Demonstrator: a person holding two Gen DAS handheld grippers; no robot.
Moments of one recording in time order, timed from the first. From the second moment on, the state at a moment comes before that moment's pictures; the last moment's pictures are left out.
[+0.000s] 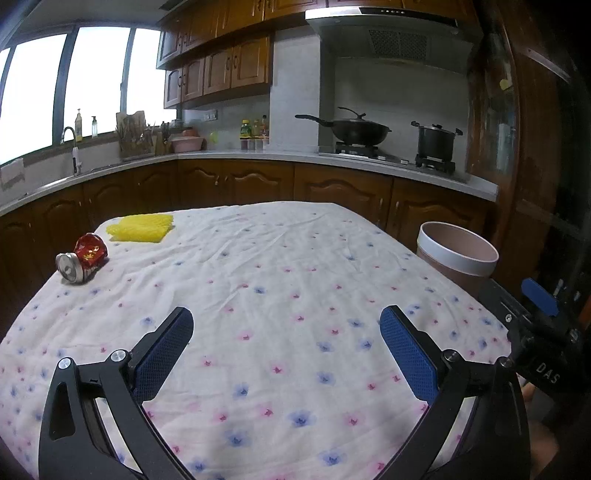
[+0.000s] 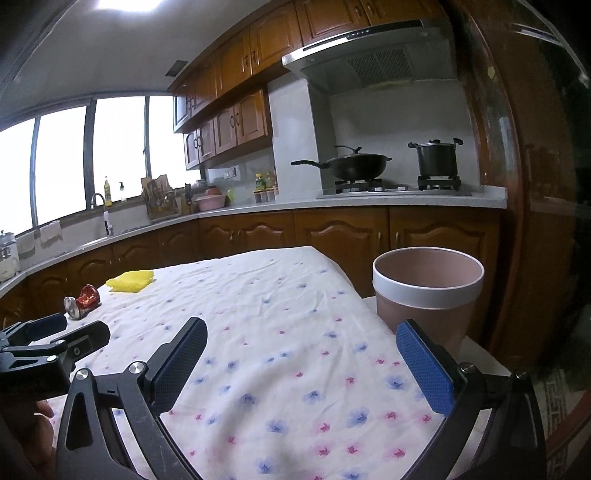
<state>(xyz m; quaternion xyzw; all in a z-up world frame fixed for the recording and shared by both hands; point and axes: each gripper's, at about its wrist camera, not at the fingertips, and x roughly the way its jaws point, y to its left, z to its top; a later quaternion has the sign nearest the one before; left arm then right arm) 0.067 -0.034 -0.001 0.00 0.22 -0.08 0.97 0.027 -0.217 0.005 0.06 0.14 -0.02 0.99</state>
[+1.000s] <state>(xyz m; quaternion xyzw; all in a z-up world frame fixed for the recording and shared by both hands) 0.062 -0.035 0.000 0.00 0.21 -0.08 0.97 0.030 -0.214 0.002 0.07 0.15 -0.01 0.99</state>
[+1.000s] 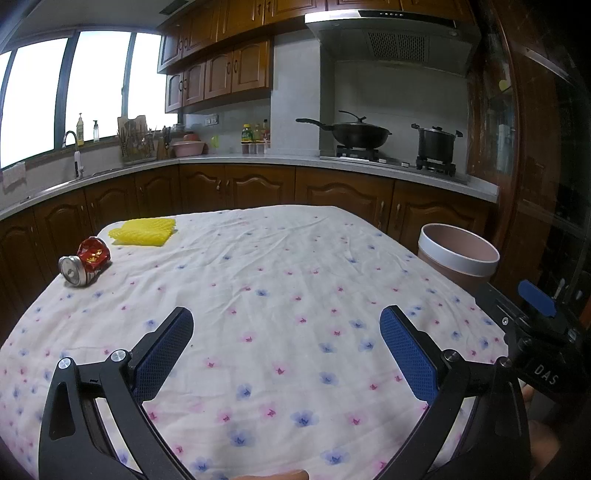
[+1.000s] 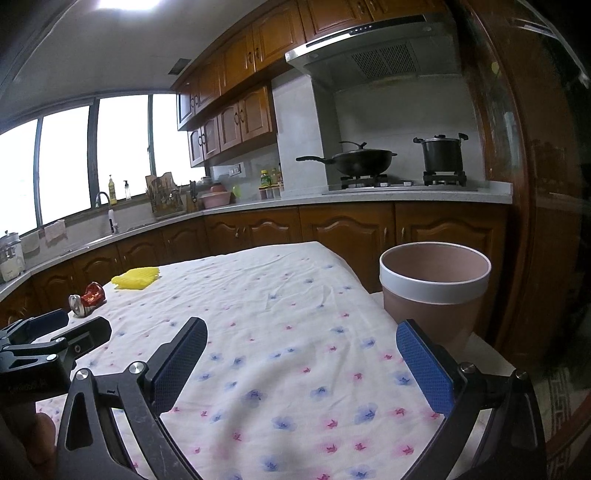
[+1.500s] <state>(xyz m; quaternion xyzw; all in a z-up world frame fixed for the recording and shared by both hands) 0.059 -0.038 0.002 0.01 0.21 -0.08 0.97 0.031 -0.214 0.002 0.07 0.15 -0.01 0.99</state>
